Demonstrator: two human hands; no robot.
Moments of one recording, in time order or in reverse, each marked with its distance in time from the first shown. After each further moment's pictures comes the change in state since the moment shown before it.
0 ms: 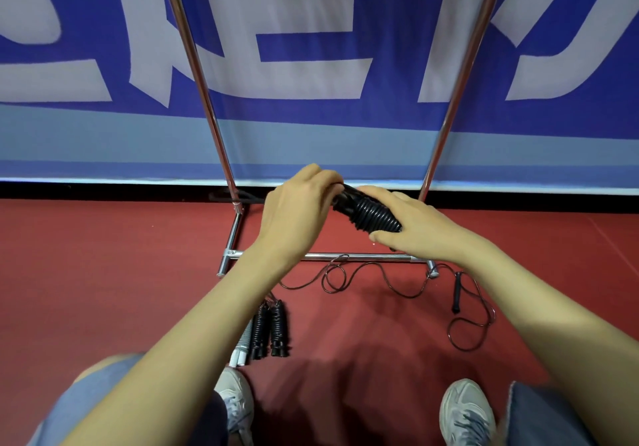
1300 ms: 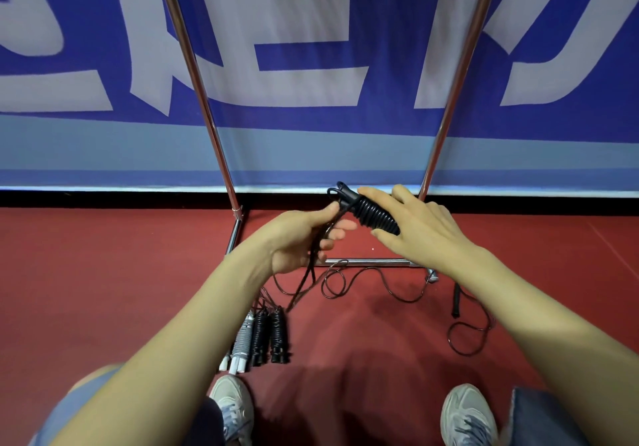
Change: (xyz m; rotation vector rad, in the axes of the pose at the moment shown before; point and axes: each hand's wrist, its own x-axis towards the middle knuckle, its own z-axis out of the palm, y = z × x) left_hand 0.002 -0.008 0.002 -1.154 -0.757 -1.011; right_hand -0.011 -0.011 -0.004 -0.400 0.216 0.023
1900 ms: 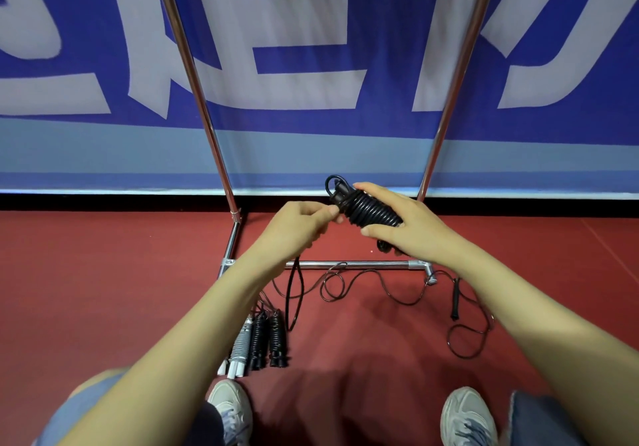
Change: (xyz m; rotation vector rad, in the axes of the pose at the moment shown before) left_hand -0.001 -0.002 0.001 0.409 0.257 0.445; right_hand 0.010 0.006 0.007 0.715 -0.061 0.020
